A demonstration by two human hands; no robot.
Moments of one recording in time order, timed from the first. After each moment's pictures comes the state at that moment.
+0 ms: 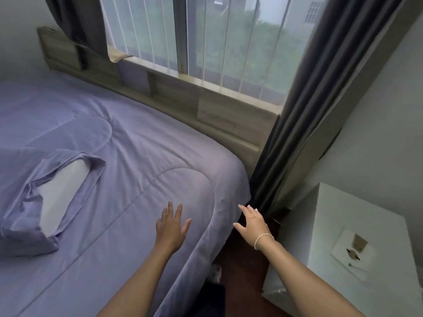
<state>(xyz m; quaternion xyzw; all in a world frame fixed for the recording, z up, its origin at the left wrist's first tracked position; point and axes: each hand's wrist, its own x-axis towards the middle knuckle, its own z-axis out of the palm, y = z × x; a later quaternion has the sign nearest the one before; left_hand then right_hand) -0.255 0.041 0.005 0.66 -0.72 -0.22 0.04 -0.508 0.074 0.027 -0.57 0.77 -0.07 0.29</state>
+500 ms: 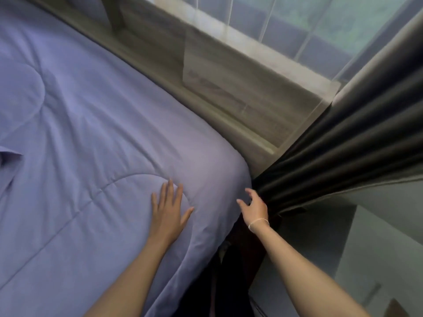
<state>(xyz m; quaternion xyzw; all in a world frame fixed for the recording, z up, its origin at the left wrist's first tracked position) -0.370 -0.167 -0.122 0.65 -0.74 -0.16 -0.04 -0.615 -0.169 -0.117 -0.38 0.81 -0.18 0.41</state>
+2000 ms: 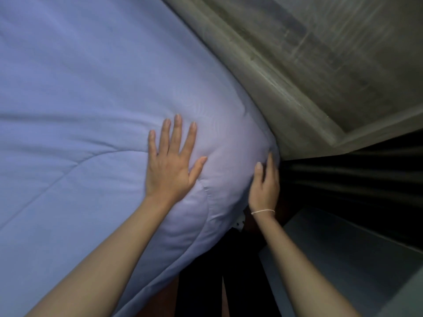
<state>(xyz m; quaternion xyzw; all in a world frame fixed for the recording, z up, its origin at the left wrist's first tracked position) -0.416 -0.259 -0.162 0.66 -0.75 0.02 -0.03 -0.626 -0.233 -0.242 -0.43 0.78 -0.30 0.34</state>
